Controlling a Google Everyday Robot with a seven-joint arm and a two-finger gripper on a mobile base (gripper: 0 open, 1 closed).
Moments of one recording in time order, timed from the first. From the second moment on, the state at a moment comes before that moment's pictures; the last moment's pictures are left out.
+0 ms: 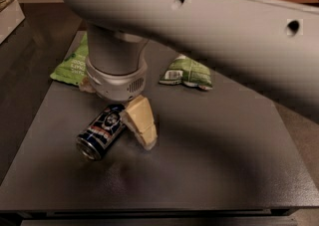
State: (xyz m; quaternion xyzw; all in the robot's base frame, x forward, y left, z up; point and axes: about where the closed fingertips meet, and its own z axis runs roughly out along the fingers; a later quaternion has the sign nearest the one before) arm 0.416 0.085 0.884 -0.93 0.36 0.01 0.09
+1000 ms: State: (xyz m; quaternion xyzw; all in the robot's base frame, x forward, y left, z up) arm 0.432 0.099 0.852 -0.94 0.34 0.00 0.06
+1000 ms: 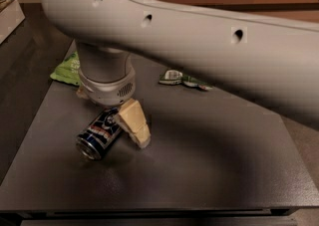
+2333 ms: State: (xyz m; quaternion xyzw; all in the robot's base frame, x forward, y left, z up) arm 0.442 0.094 0.867 -0.94 0.32 0.00 0.07
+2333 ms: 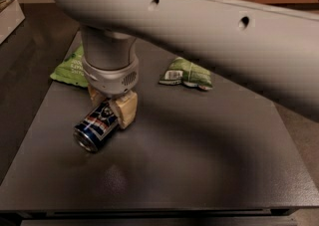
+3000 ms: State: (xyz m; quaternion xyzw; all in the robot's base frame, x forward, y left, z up) arm 0.465 0.091 0.926 -0.94 0.33 0.01 0.11
